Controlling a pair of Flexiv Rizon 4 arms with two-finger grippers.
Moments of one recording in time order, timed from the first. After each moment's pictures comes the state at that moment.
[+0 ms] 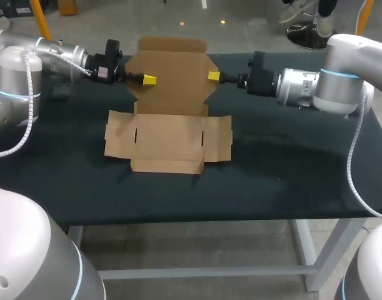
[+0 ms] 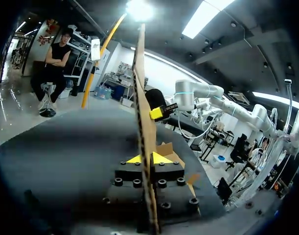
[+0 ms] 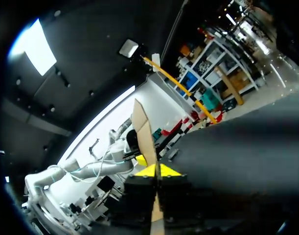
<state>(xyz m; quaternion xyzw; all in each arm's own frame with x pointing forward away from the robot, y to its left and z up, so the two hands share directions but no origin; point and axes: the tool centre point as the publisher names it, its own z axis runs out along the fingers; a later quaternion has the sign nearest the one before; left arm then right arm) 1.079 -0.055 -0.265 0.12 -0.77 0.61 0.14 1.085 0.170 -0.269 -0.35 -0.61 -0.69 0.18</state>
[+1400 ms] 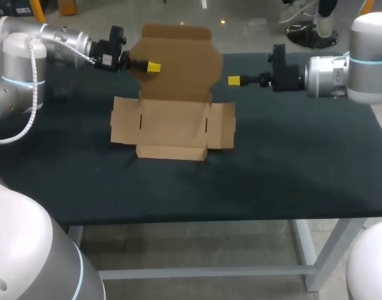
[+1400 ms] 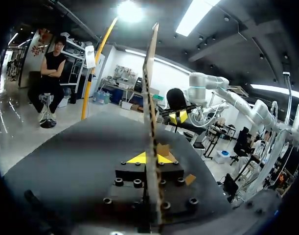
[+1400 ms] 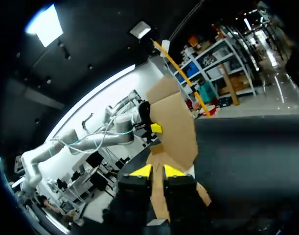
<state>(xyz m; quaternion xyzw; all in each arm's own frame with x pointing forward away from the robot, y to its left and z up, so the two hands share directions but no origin) 1.106 -0.068 -0.237 0.09 -0.78 0.61 0.11 1.016 0.113 -0.239 -0.32 -0.71 -0.62 0.12</state>
